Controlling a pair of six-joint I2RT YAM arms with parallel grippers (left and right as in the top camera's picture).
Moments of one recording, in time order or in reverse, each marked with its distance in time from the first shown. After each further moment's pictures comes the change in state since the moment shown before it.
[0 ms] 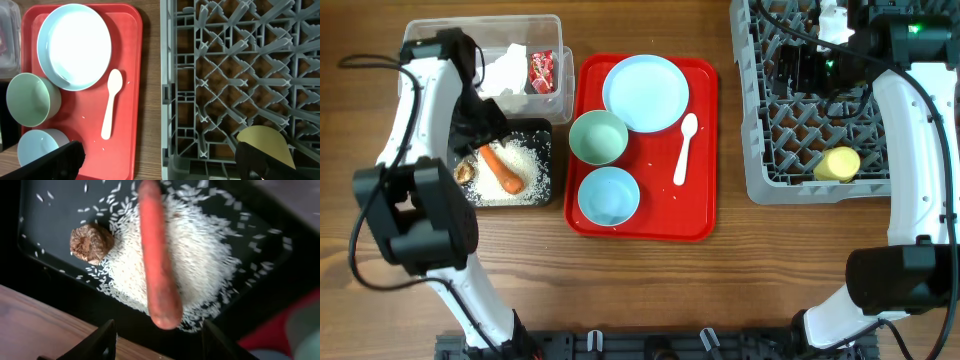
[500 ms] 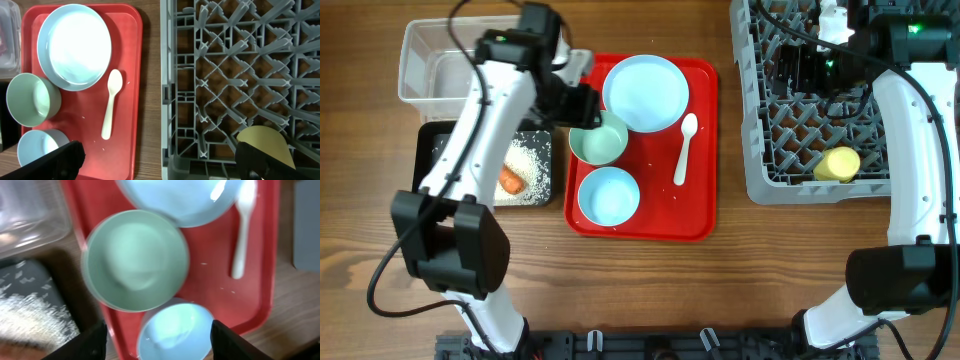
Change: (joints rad) left arm -0.341 -0.112 0.013 0.164 0.318 0.415; right arm 0.000 0.000 0.000 0.001 0.000 0.000
